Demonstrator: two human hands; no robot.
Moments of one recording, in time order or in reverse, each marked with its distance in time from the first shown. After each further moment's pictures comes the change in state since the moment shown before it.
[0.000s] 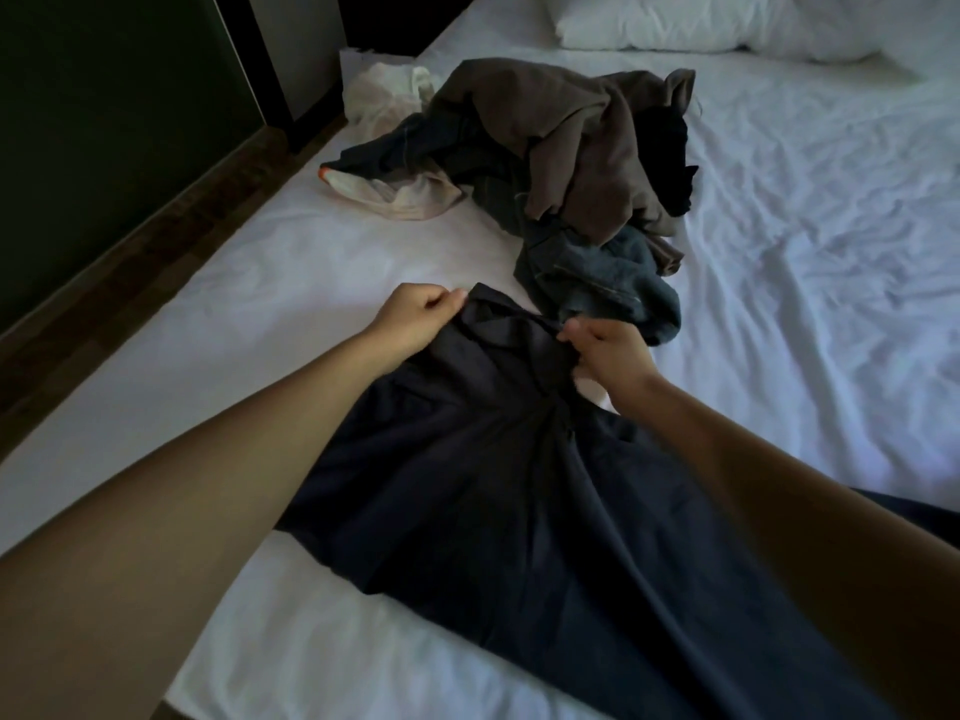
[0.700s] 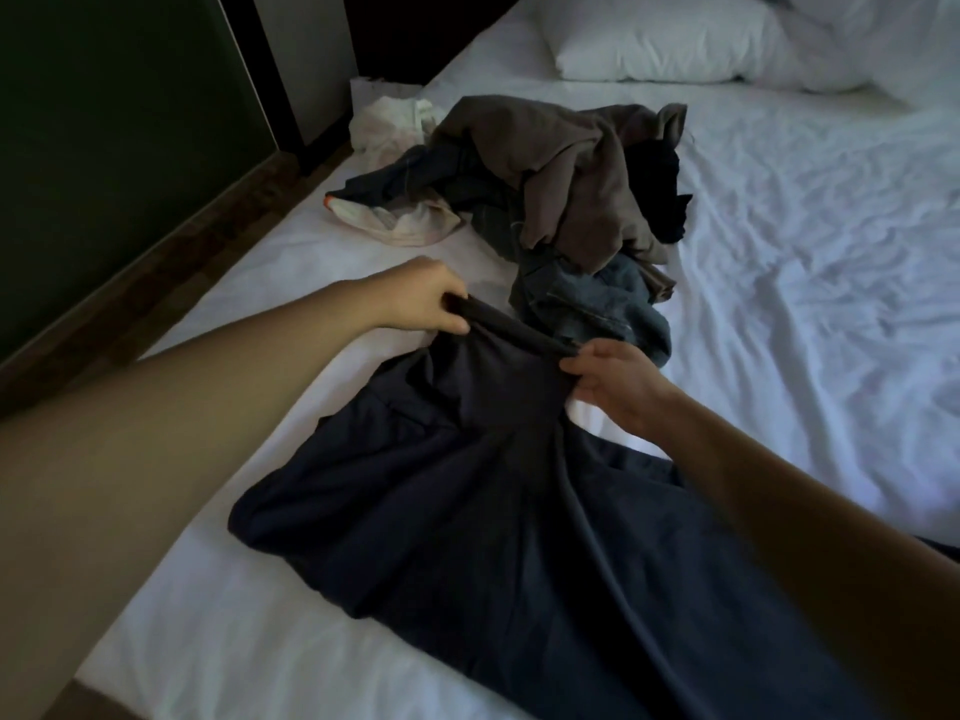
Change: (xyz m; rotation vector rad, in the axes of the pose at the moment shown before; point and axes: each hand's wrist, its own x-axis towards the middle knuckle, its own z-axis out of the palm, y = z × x) left_hand 0.036 0.046 -0.037 0.740 -0.311 0.375; right_hand 0.001 -0.012 -0.021 0.276 -0.174 0.200
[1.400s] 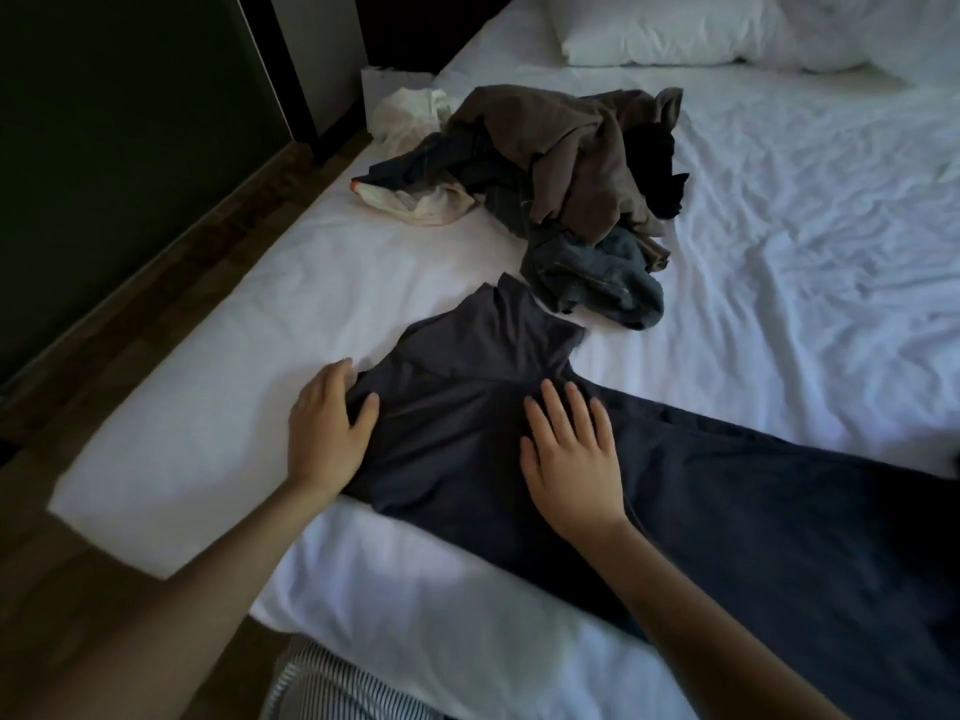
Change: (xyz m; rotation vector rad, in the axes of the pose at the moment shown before) left_hand -0.188 -0.003 0.118 -0.160 0.590 -0.568; right_hand -0.115 0.098 0.048 -1.435 0.311 -0.714
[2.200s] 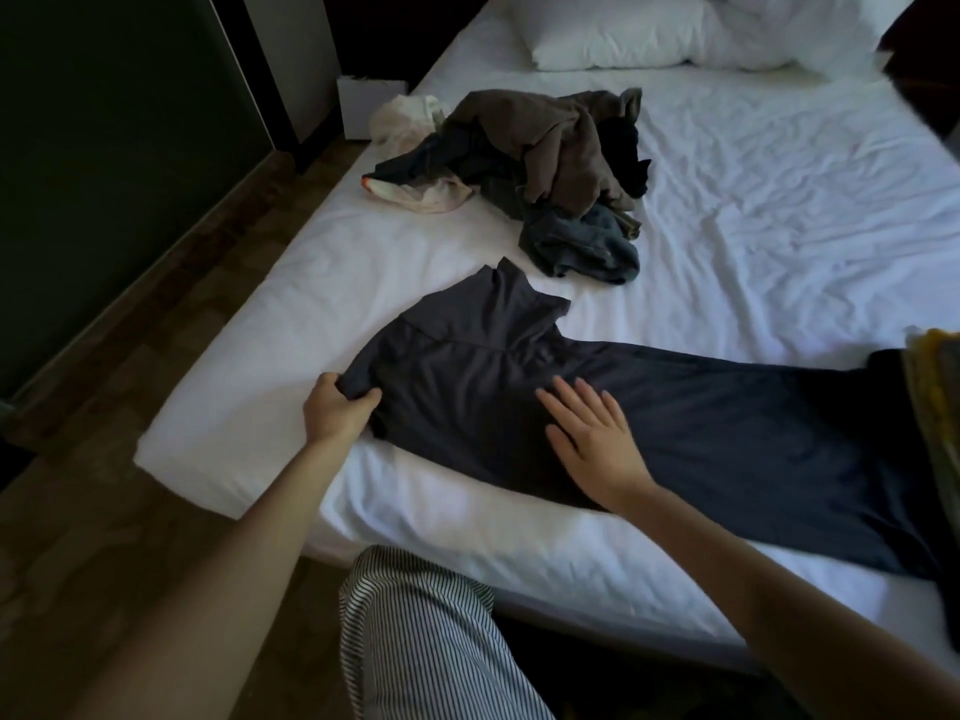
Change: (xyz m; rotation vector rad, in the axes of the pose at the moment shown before) left_hand -0.032 -0.015 -0.048 -0.380 -0.131 -0.505; right_hand -0.067 -0.012 -0.029 0.176 -0.204 0.000
